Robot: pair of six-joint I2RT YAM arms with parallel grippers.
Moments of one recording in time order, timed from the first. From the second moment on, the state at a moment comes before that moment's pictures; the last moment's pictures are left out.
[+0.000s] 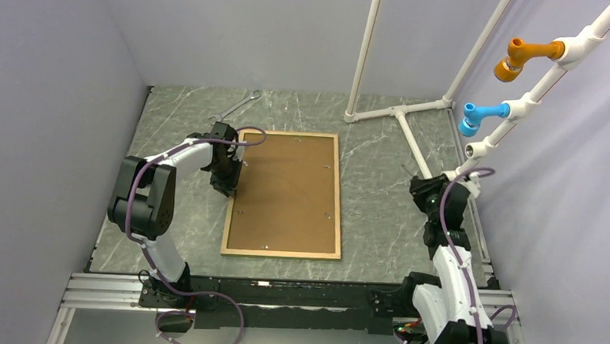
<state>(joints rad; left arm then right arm) -0.24 1.75 1.11 -0.70 0.15 -0.06 -0.11 0.80 0.41 -0.02 -0.03 0.77</state>
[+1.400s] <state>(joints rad) -0.23 1.75 1.11 -0.70 0.16 -0.05 -0.41 0.99 0.17 0.21 -0.17 0.99</state>
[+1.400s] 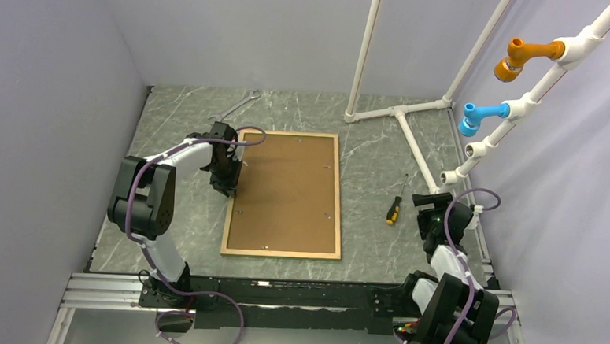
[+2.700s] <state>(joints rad) -0.23 1.75 1.11 -0.71 0.16 -0.04 0.37 1.65 0.92 -0.11 0.06 0.64</state>
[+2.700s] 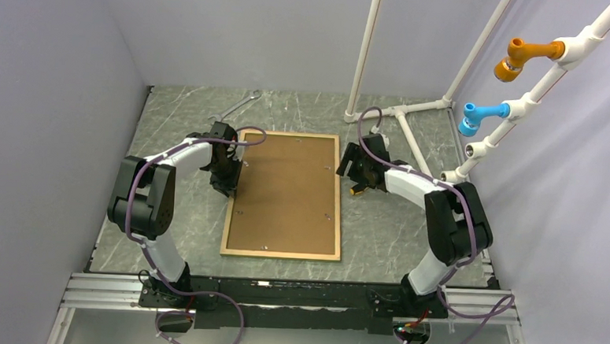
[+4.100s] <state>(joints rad) -0.23 1.75 1.12 -0.72 0.19 -0.04 0.56 1.28 0.78 -0.34 0.16 0.45</state>
